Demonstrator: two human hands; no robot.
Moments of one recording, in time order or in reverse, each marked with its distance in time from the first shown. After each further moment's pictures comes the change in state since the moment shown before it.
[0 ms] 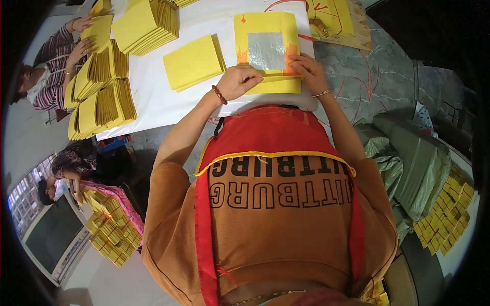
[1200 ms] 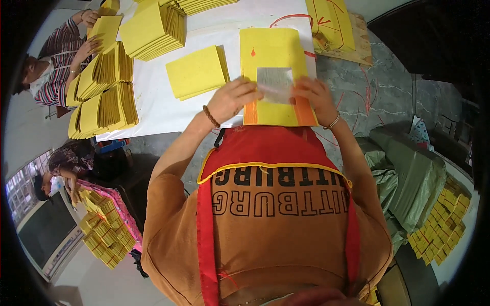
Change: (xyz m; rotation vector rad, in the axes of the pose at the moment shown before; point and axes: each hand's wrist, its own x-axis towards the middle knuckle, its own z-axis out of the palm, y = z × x) left_hand -0.021 0.011 -0.022 0.448 0.110 0.317; right_hand -0.015 -0.051 -0.032 -0.443 -0.236 -0.295
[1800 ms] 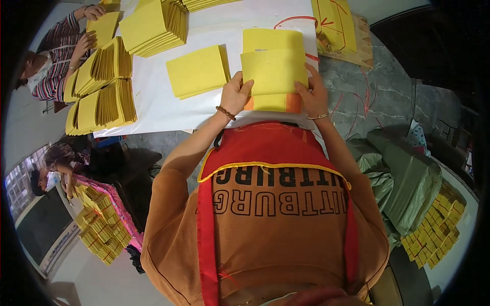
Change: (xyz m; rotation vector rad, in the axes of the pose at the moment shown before) left_hand 0.003 -0.004 0.056 -0.812 0.314 -1.003; right_hand 0.032 -0.016 0.027 0.527 0.285 0.662
